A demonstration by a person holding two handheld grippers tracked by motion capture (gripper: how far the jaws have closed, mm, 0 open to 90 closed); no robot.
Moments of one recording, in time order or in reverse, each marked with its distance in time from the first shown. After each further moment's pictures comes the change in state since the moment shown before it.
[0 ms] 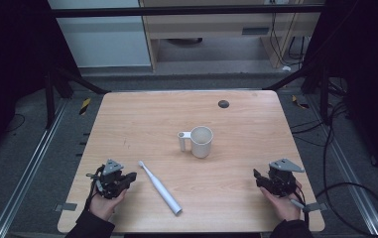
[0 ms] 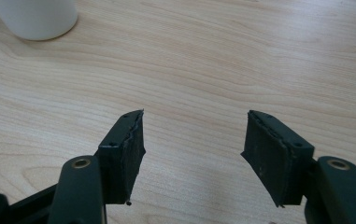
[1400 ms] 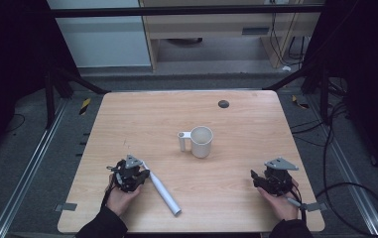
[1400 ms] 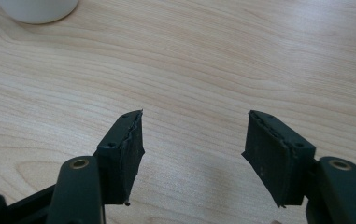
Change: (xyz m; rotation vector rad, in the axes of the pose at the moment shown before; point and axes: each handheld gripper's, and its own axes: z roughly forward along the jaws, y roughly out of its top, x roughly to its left) left arm -0.021 0.016 0.044 0.071 0.011 0.070; right arm 0.004 0.000 0.010 0.040 0.008 -0.031
